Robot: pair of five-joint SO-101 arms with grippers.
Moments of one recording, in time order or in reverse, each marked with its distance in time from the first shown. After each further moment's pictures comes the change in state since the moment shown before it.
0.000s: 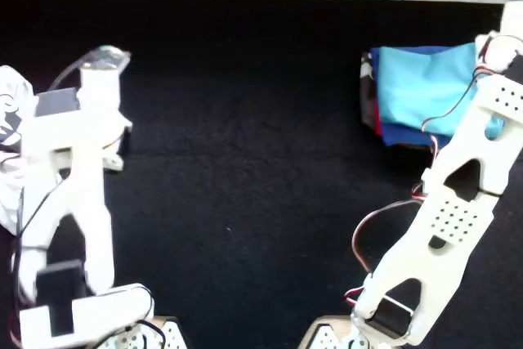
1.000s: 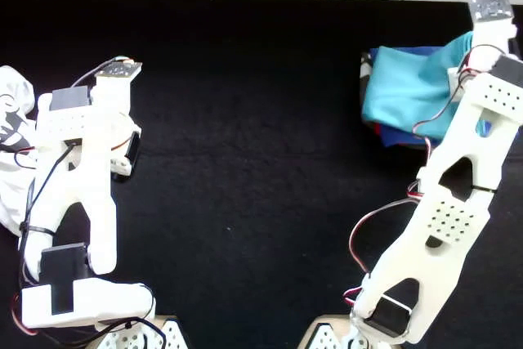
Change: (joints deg) left arm 2.0 7.6 0.0 0.9 0.0; right arm -1.4 -1.3 15.4 6.3 7.6
